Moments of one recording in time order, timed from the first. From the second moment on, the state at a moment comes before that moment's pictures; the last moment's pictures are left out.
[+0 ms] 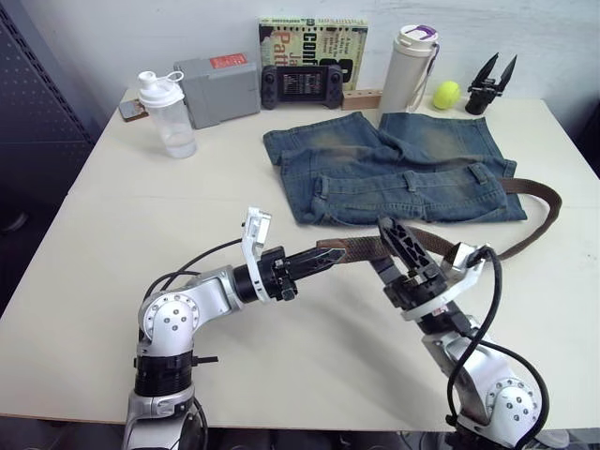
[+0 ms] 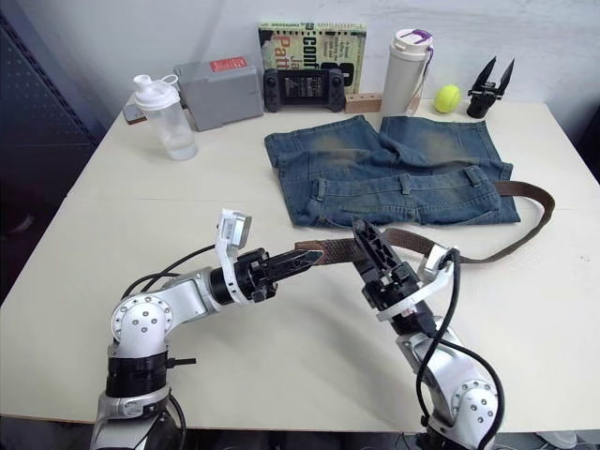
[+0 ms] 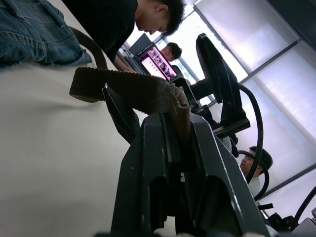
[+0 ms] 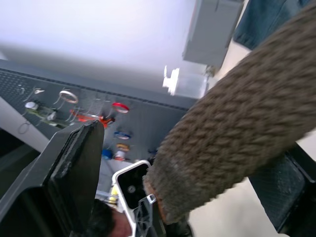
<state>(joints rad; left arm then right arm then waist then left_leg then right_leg) -0.41 0.17 0.14 -0.27 -1.05 1.13 -0.52 -0.01 0.07 -0.30 -0.52 1.72 0.81 -0.09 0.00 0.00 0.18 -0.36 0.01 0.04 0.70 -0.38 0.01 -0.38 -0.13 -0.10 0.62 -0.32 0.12</state>
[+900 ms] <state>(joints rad) -0.51 0.34 -0.12 -0.20 -0.71 0.80 -0.64 0.05 -0.08 -0.30 -0.54 1.79 0.49 -0.04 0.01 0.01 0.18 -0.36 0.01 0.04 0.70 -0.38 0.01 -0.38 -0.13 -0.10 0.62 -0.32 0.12</state>
